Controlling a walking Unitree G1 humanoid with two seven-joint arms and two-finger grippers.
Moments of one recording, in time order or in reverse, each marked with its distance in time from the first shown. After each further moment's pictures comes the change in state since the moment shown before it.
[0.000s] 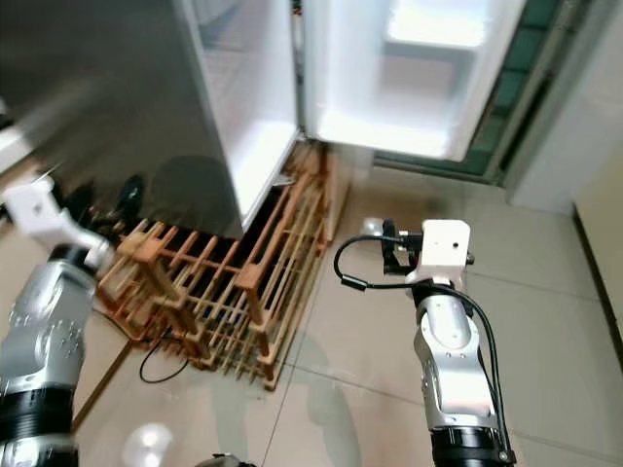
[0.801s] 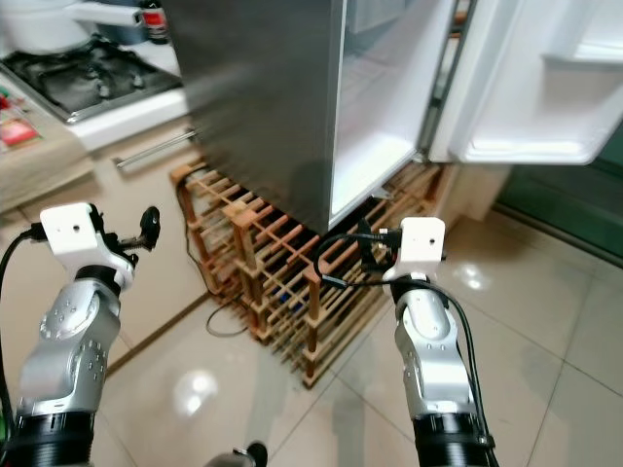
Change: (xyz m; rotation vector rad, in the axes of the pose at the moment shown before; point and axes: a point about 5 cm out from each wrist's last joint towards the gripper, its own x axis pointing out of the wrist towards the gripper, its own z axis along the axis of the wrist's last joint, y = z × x) left arm 0.000 -0.057 -0.001 0.160 0.030 -0.052; right arm 0.010 0.017 -0.009 0.055 0.037 0.101
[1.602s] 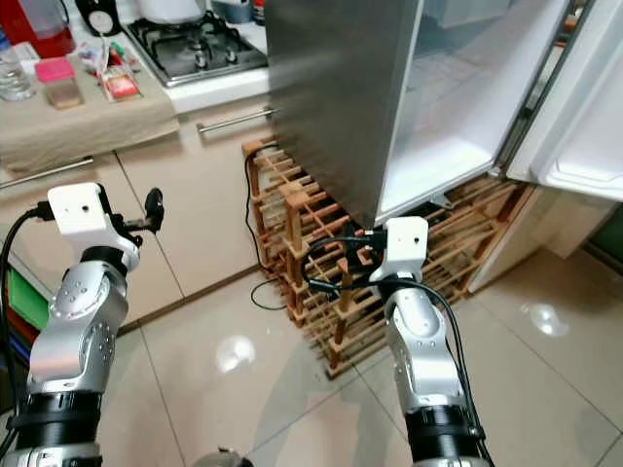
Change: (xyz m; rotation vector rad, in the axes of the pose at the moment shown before) left arm 0.011 -0.003 0.013 0.006 -0.062 0.004; right arm 0.005 0.012 0.003 0.023 -0.037 0.072
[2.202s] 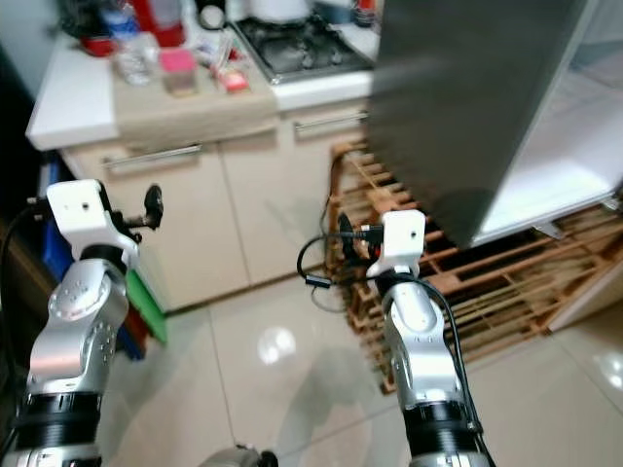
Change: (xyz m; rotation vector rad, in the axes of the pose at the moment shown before) left arm -0.002 -0.012 -0.002 0.061 0.000 -0.029; right arm 0.003 0.001 0.004 -0.025 -0.021 0.014
